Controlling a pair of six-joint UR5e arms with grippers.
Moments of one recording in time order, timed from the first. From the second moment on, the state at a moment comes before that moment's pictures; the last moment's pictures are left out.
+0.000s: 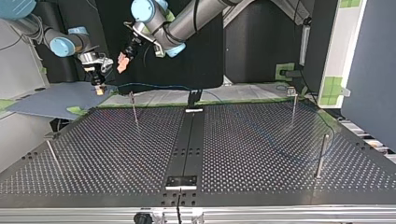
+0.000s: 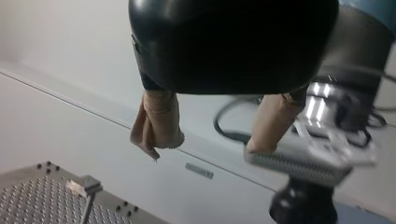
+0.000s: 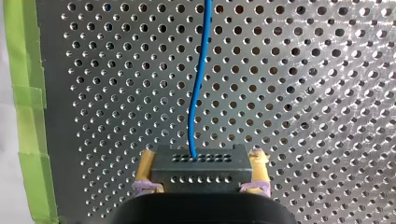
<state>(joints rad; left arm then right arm) -0.98 -2.48 -1.38 -2.45 -1.83 -2.01 1.49 -0.67 1.74 -0.94 0.98 1.49</state>
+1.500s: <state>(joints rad) -0.92 -2.75 -1.21 -2.52 -1.88 -1.92 1.48 -0.67 1.74 -0.94 1.00 1.49</state>
